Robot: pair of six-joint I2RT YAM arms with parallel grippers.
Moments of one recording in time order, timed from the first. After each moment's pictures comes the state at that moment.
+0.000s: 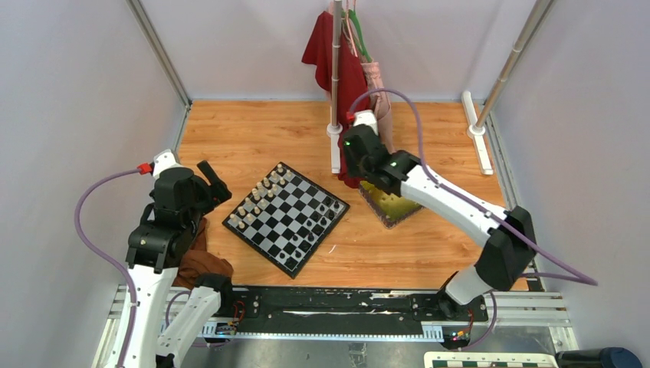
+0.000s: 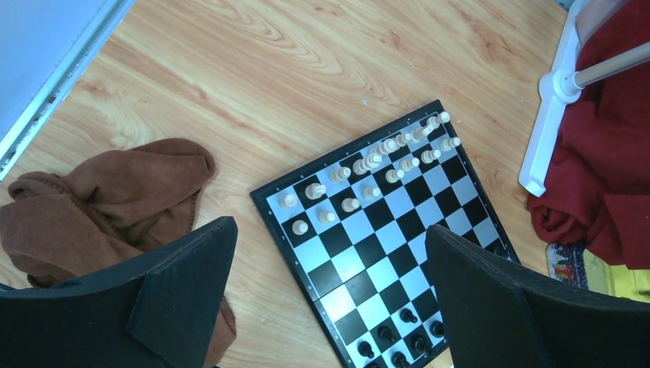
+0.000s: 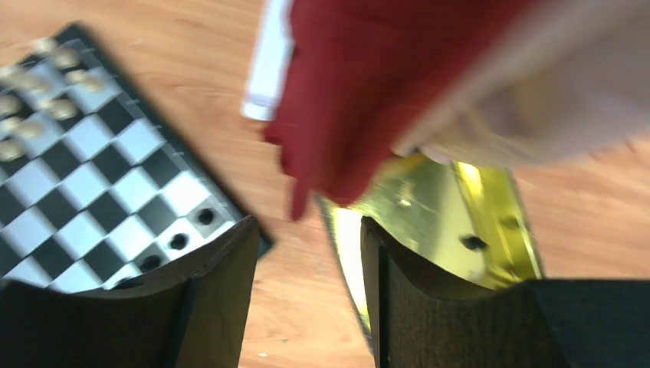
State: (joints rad) left arm -0.16 0.67 1.05 -0.95 -0.36 -0.57; right arm 0.83 1.56 1.40 -0.55 0.45 0.28
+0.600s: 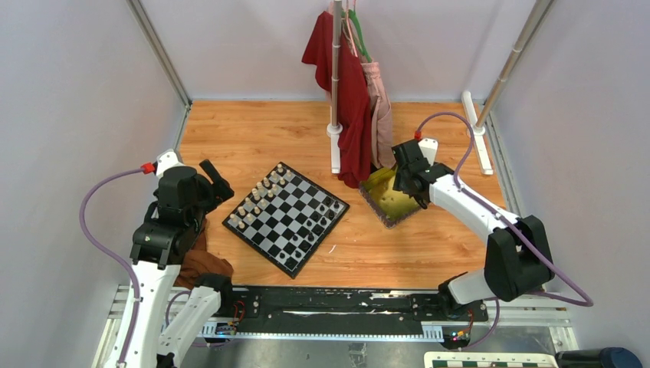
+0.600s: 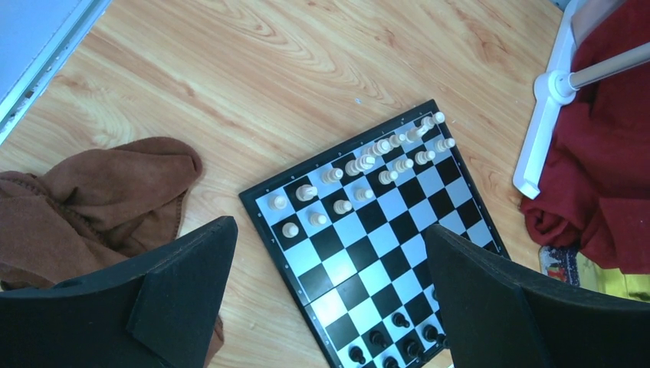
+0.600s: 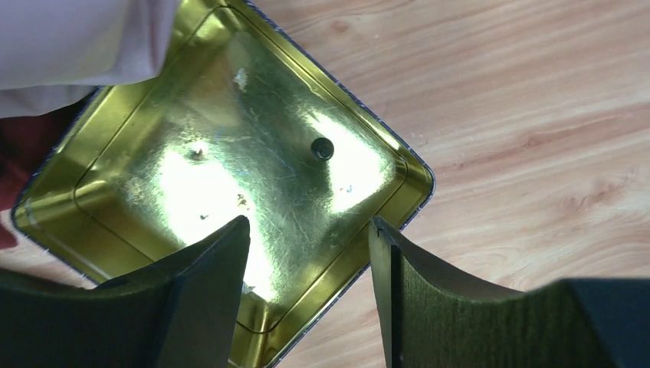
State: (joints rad) left arm -0.16 0.68 1.00 -0.90 -0.35 -0.60; right arm 0.45 1.41 0.99 -0.56 0.50 0.54
